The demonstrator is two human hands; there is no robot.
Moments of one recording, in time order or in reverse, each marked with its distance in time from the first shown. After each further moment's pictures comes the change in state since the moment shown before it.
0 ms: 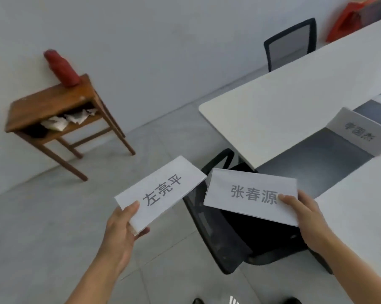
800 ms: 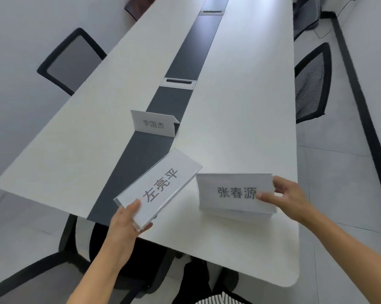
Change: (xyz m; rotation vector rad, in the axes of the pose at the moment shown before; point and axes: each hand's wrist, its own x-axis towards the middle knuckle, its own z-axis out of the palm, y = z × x) left_hand -0.035 -0.111 0.465 0.314 -0.693 -0.180; right_hand -0.081 0.079 -0.446 -0.232 0.496 0.065
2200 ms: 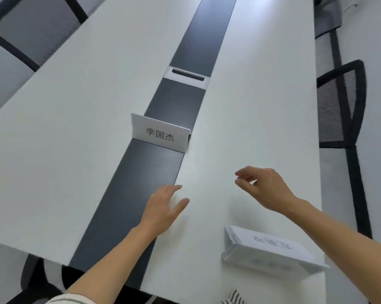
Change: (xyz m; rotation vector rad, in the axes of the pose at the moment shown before) left_hand 0.219 0.022 0.018 1.028 -0.322 0.346; right_hand 0.168 -0.134 0.096 -0.586 -0.021 -0.052
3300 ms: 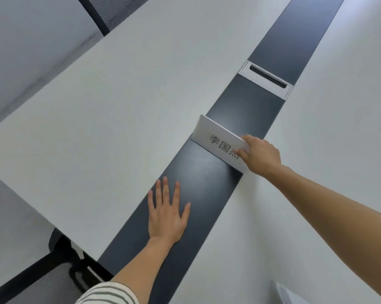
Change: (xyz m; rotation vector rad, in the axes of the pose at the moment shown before) left_hand 0.035 -0.129 0.005 0.565 0.270 -0.361; right_hand 0.222 -0.122 0.094 -0.399 -0.104 -0.086
